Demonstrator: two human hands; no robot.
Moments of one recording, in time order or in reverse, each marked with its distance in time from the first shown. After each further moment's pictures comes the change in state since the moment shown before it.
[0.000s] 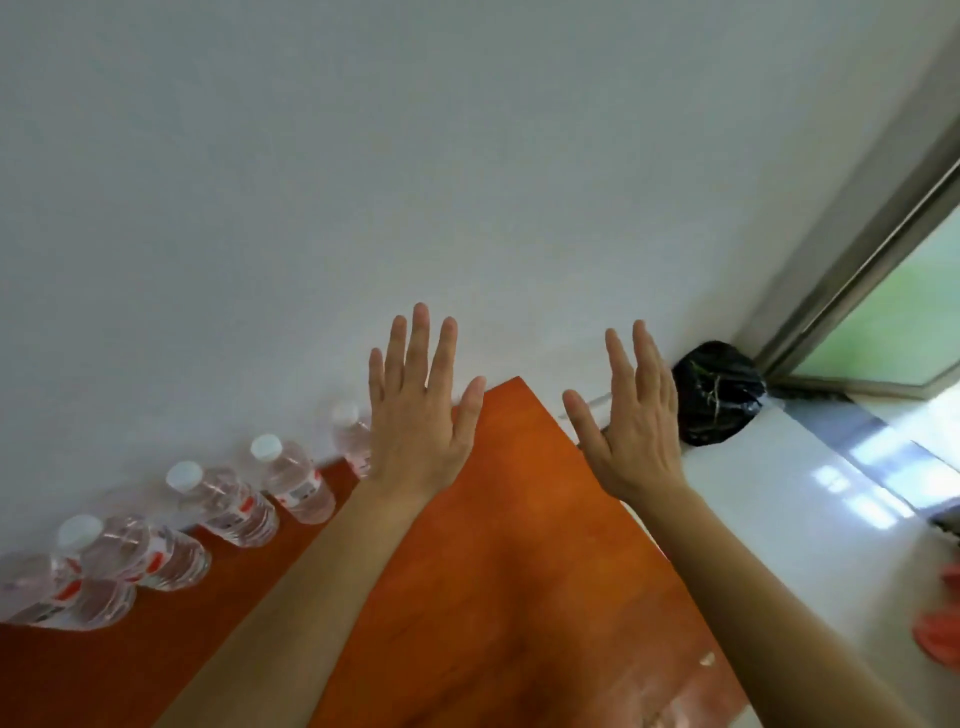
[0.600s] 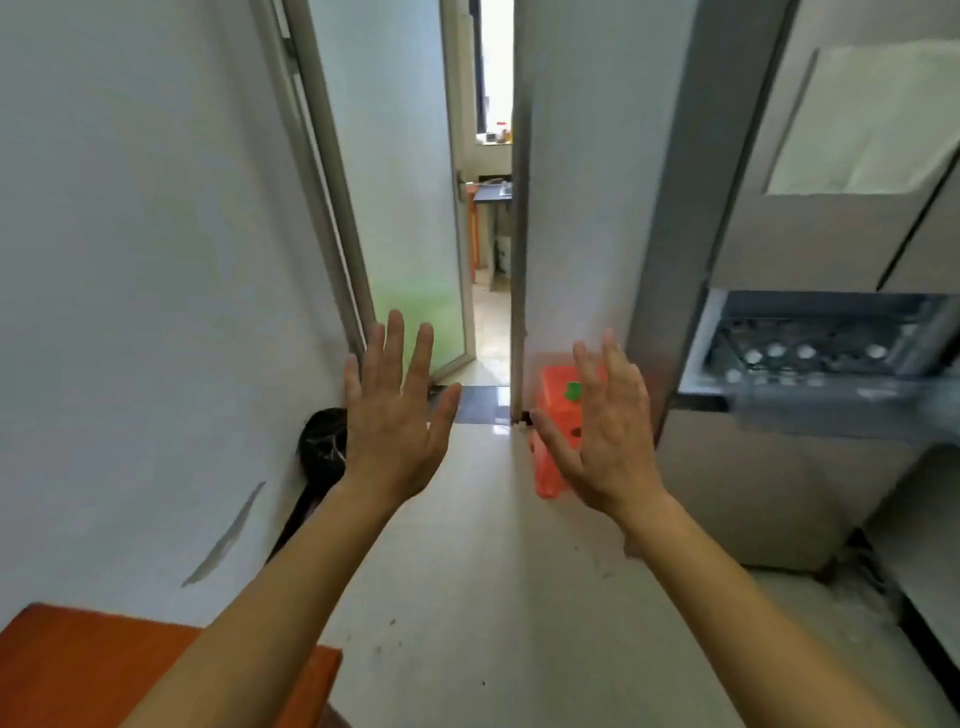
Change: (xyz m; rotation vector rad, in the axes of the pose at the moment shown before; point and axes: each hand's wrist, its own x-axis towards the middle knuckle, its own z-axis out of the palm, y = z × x) left_hand -0.182 0.579 0.002 -0.384 -0.070 0.852; right_hand -0.381 0.249 -0.468 -0.444 0.479 0.530
